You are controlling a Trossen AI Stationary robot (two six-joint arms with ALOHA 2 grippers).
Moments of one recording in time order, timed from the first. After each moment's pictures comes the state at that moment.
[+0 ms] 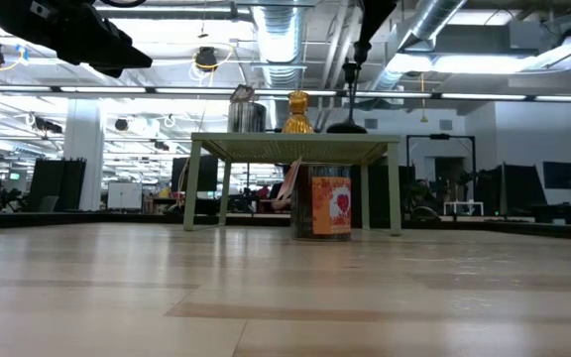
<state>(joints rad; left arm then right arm) -0.24 0.41 0.40 -0.15 -0.32 0.15 -0.26 1.80 2.25 -1.57 0.34 -0.32</state>
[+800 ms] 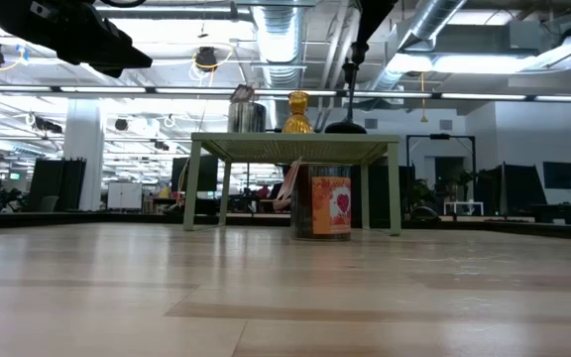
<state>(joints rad) -0.24 0.41 0.40 -0.15 -0.32 0.15 -0.26 1.82 2.25 -1.56 0.32 -0.32</state>
